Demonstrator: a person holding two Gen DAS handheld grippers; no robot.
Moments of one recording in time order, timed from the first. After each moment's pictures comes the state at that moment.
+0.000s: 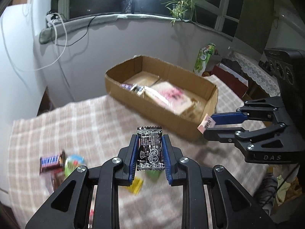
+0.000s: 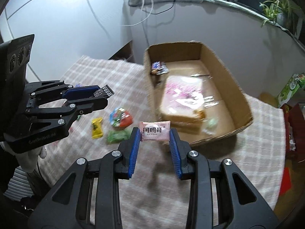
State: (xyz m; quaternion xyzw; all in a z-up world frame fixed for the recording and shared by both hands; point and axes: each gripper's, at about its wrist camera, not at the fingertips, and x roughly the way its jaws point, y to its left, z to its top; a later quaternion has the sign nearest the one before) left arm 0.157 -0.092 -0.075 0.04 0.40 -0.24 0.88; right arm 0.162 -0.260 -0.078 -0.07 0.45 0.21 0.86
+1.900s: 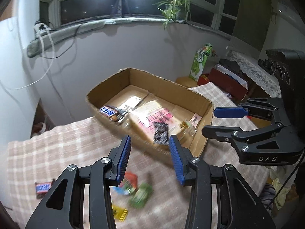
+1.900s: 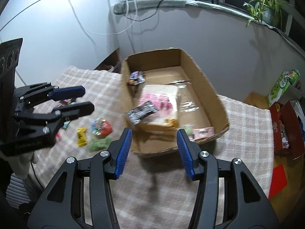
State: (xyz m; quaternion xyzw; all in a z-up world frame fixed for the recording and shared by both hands) left arm 0.183 -0.130 -0.057 0.06 0.40 -0.25 0.88; right arm 0.170 -0.282 -0.066 -0.06 0.44 0.19 0.88
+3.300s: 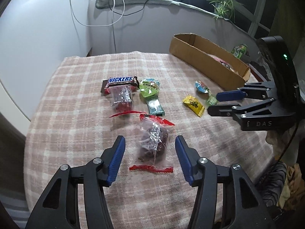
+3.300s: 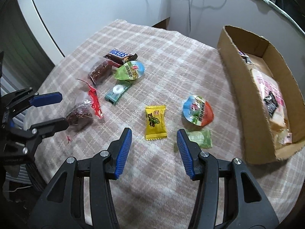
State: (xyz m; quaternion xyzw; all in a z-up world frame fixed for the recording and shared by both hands) left arm 0.068 0.043 -0.113 0.00 0.45 -0.13 0.88; right arm 0.143 -0.122 -0.144 -0.14 0.50 0.28 0.81
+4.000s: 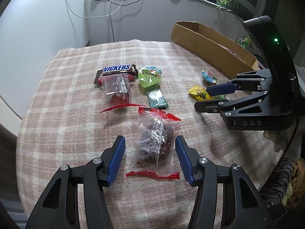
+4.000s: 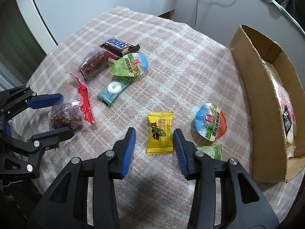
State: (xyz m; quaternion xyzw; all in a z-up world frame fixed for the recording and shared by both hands) left arm 0.085 0.038 -0.140 0.01 0.47 -0.12 0.87; right arm 0.159 -0.092 -0.166 -0.19 0.51 0.28 0.79
